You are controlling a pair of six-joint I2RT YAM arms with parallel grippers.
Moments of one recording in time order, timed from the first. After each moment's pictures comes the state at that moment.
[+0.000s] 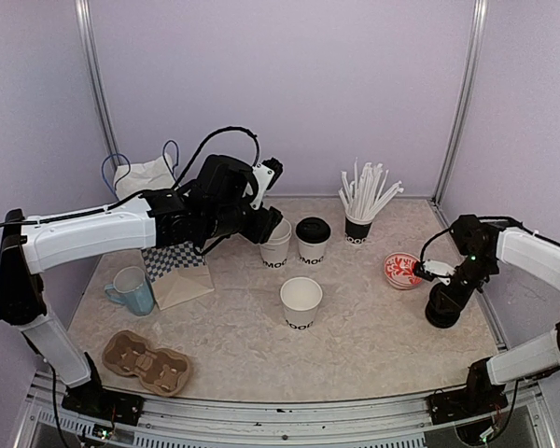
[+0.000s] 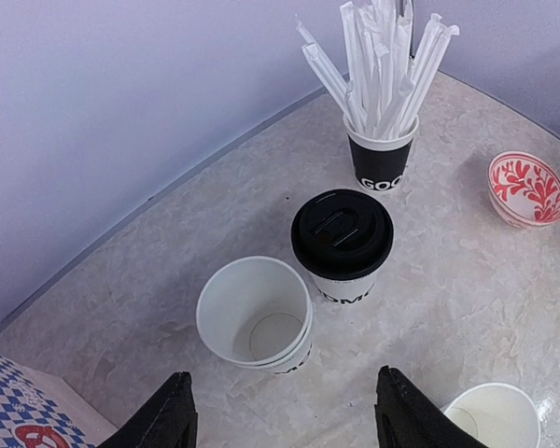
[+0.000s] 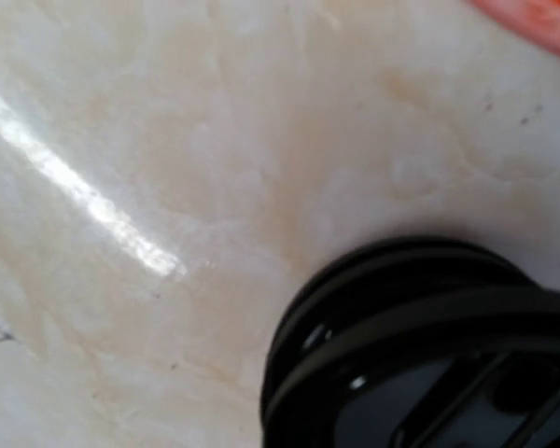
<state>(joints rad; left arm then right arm) -0.92 1.66 1.42 -0.27 -0.35 0.03 0.09 1.28 0.84 -0.99 -0.11 -0.66</state>
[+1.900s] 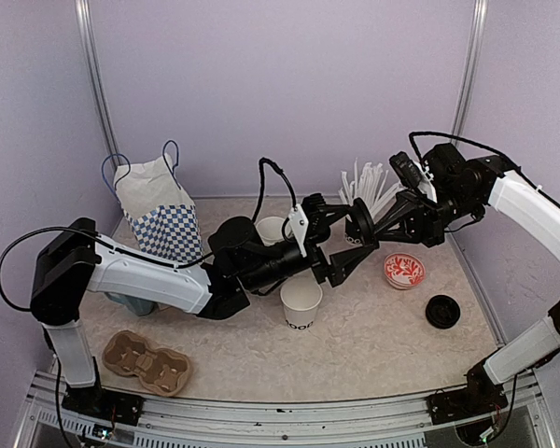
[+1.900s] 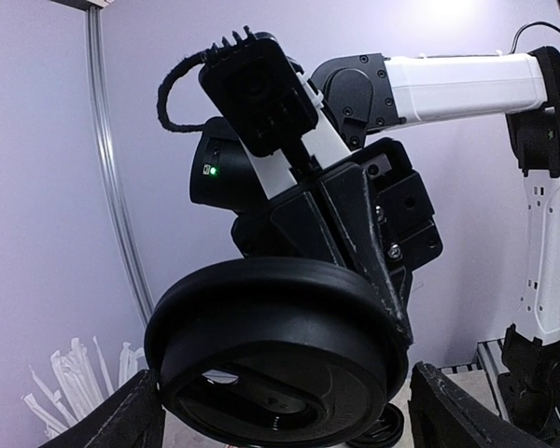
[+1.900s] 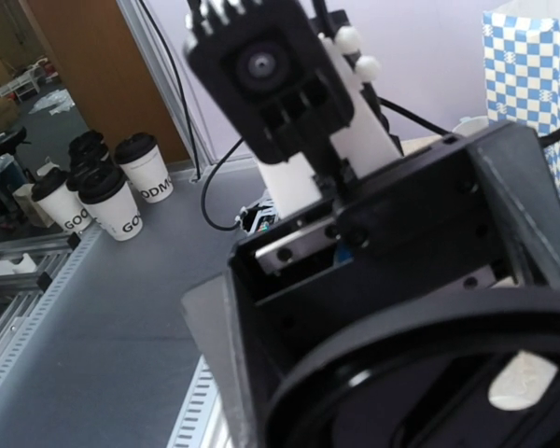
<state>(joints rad) -1.12 1.88 1.16 1.05 0.17 0.16 0.39 1.41 1.42 -1.13 -1.36 -0.84</state>
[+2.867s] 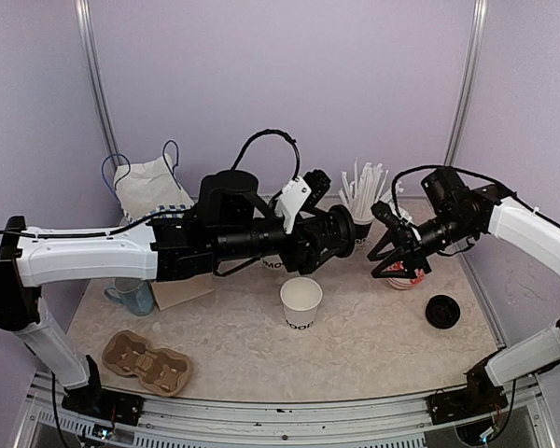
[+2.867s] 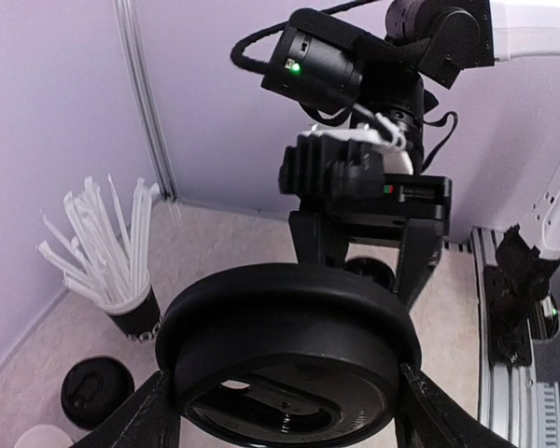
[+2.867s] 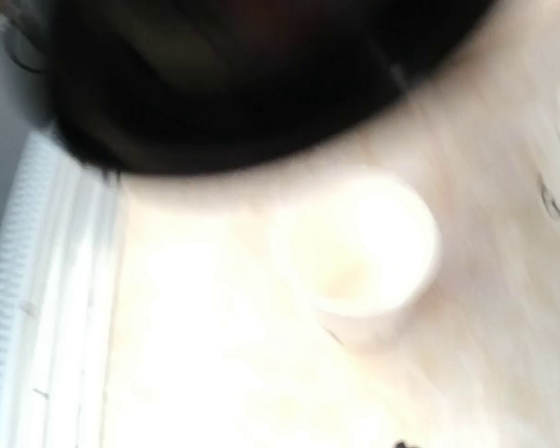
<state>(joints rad) -1.10 1.64 1.28 0.21 0.08 0.09 0.39 1.31 1.18 -0.92 -0.92 -0.79</state>
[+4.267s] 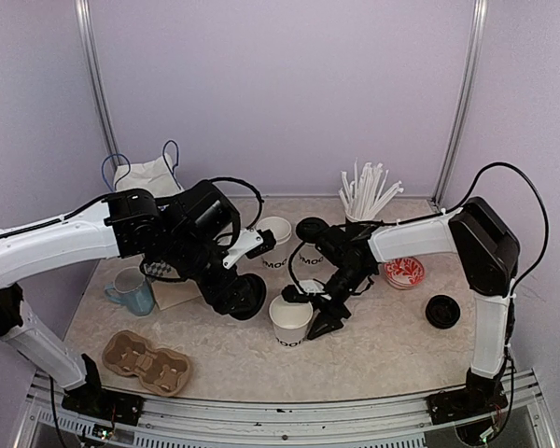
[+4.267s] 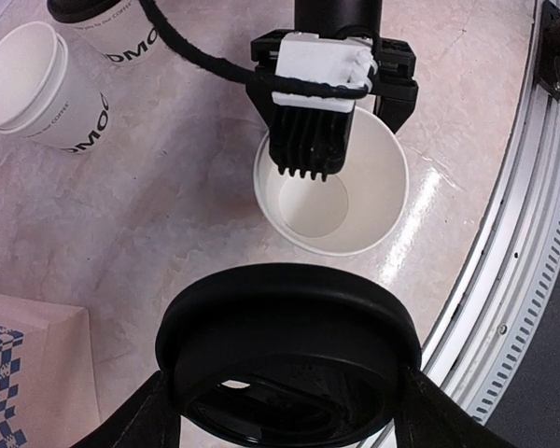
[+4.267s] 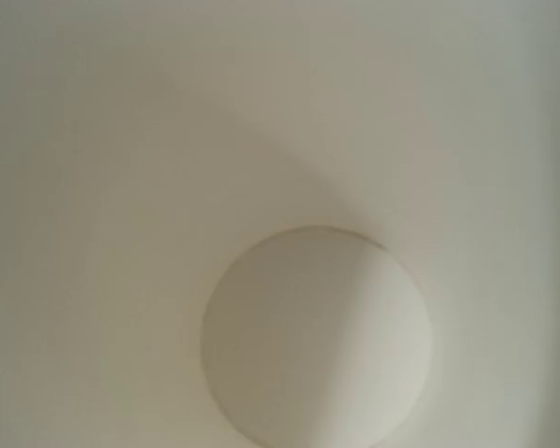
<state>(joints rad) -1.03 1.48 1.38 -0.91 0.02 0.01 0.74 2.02 1.30 -0.63 -0.75 -1.02</state>
